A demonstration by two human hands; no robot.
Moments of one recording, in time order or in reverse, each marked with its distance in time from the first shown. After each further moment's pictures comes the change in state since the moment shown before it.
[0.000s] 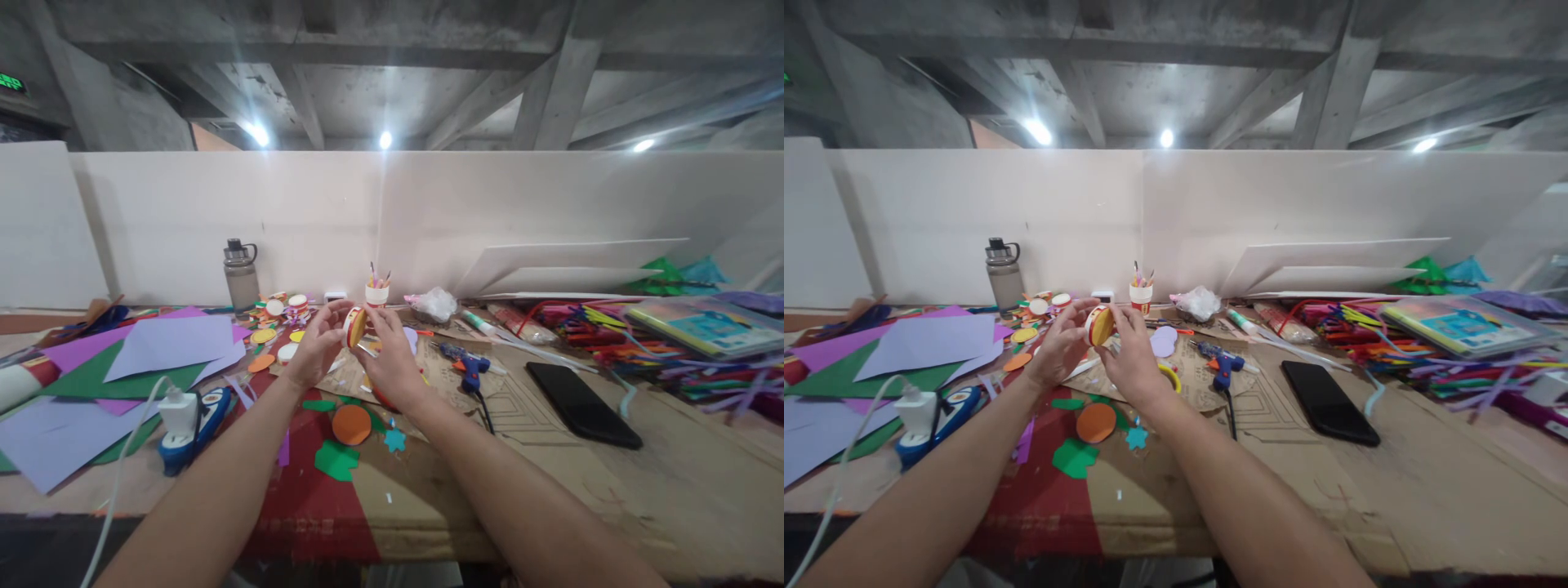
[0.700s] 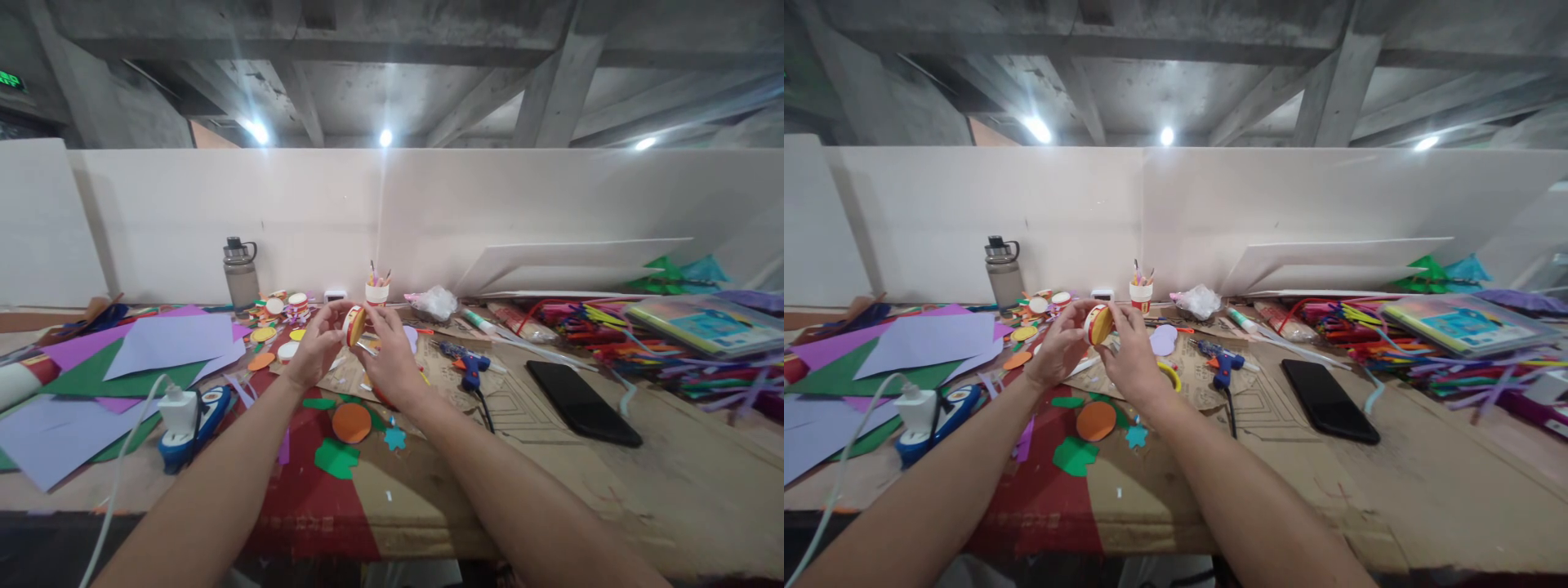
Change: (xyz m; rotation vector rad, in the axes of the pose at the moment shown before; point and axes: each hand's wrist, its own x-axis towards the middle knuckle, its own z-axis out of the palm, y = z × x) left_hand -0.002 0.000 0.001 0.015 -0.041 0.032; right_hand -0.001 -0.003 -0.001 -0.002 0.001 -0.015
